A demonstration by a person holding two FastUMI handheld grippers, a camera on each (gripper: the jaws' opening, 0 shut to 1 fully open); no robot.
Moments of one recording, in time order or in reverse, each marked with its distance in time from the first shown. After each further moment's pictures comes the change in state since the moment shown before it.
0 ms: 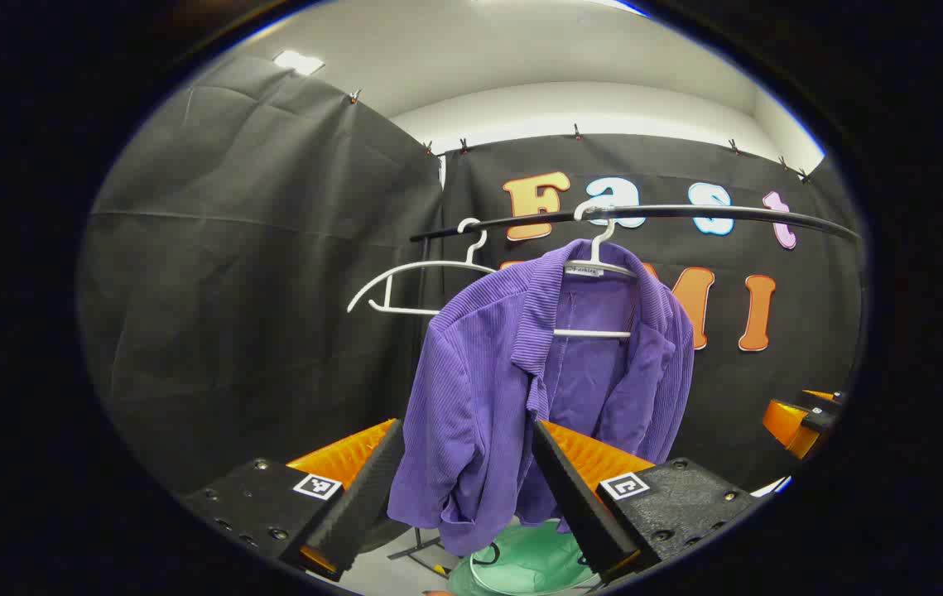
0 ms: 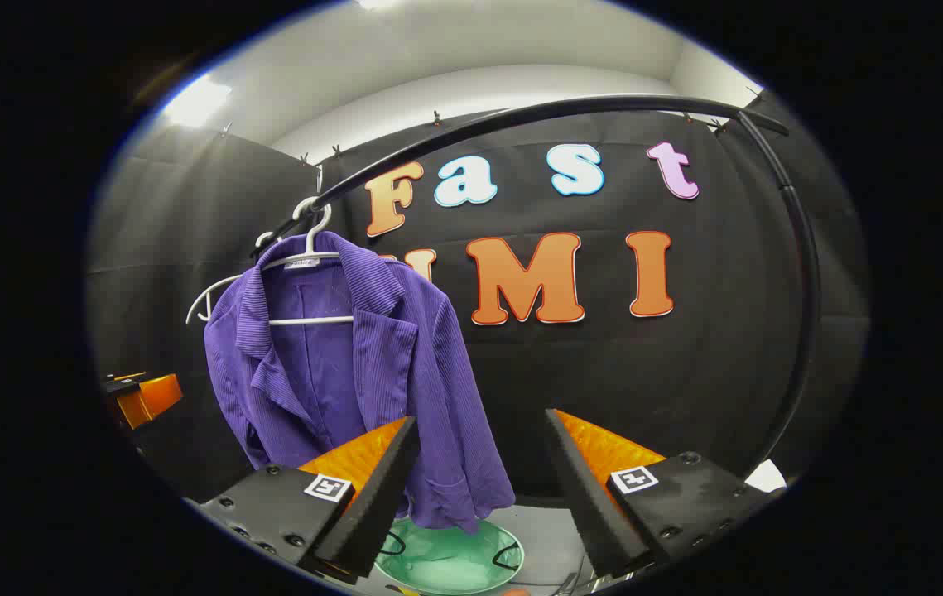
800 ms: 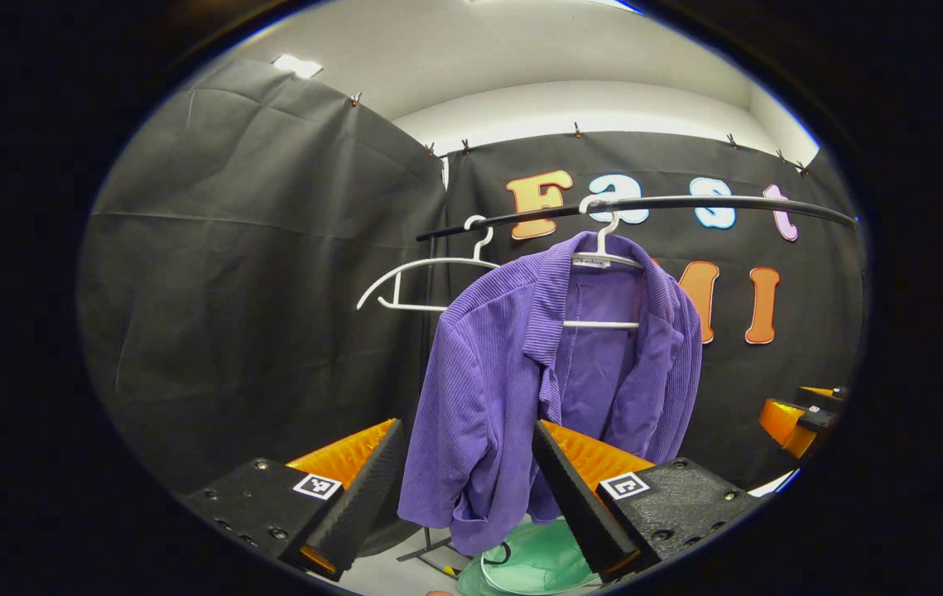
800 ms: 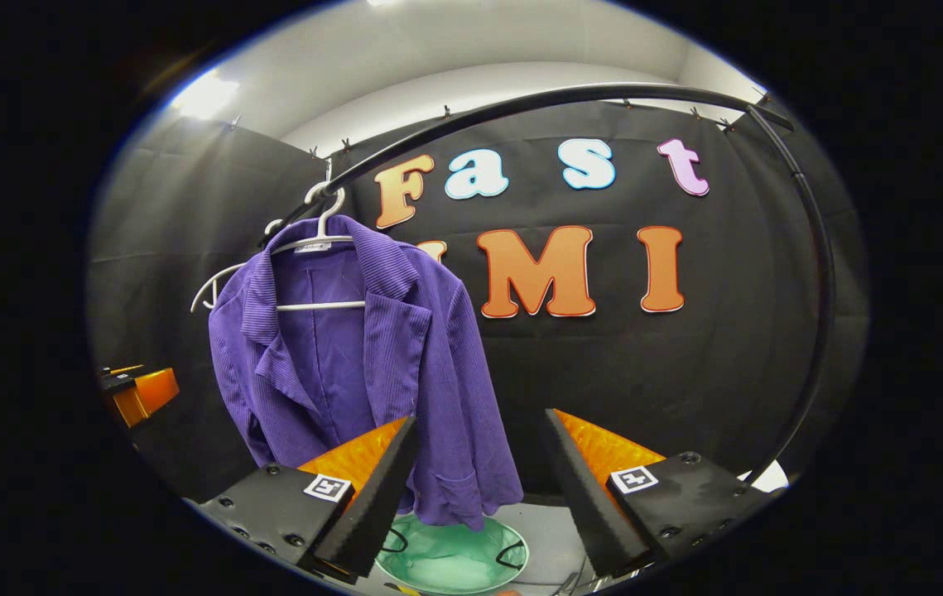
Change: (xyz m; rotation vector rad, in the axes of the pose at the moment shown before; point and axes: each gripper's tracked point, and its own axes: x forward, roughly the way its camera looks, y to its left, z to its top) left arm -0.004 0.010 -0.008 0.019 -0.019 0.026; right arm 0.013 0.025 -0.020 -0.012 0.019 0.040
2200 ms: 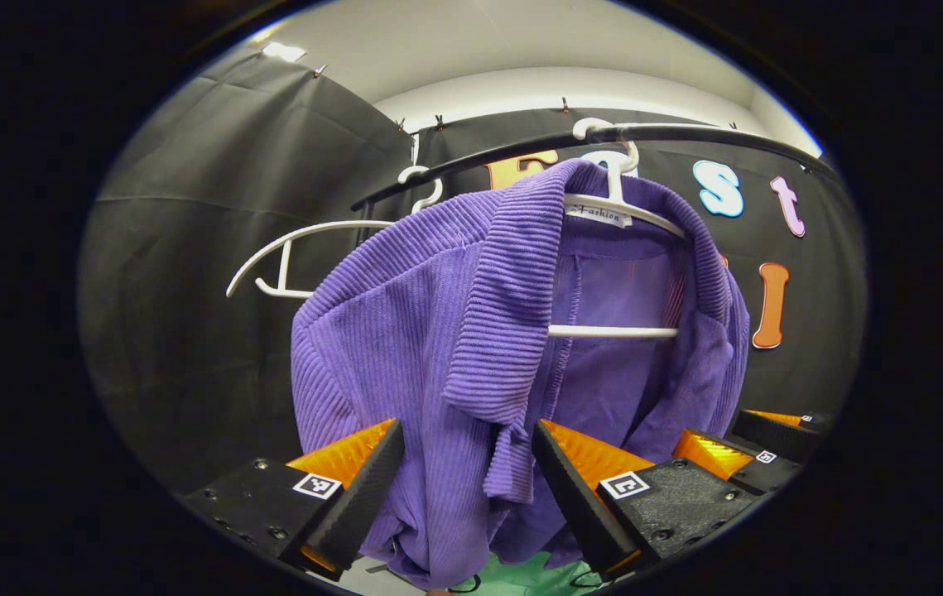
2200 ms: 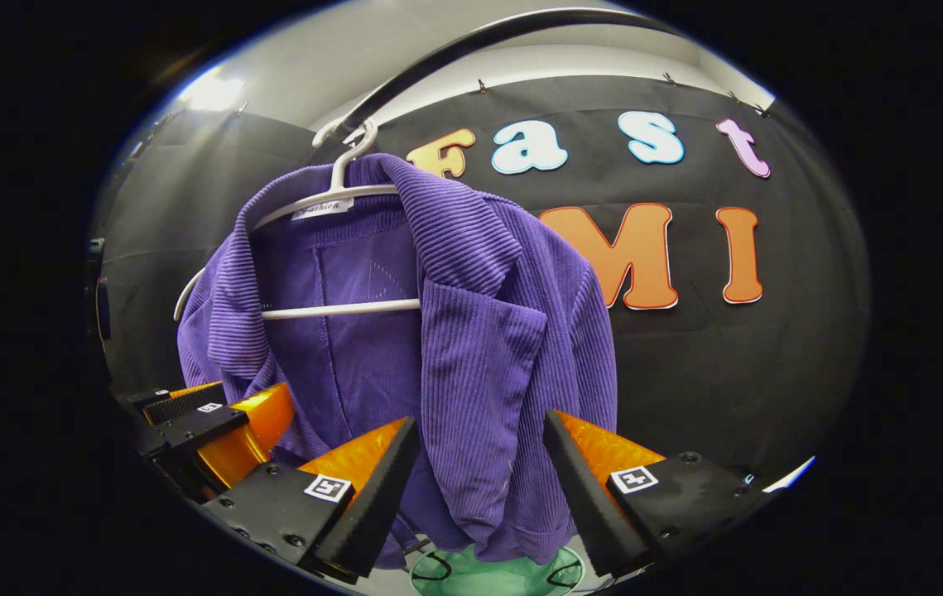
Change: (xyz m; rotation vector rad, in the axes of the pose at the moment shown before) left arm 0.170 -0.070 -0.016 0.002 0.017 -0.068; right arm 0.164 0.098 -0.009 0.033 0.036 0.115
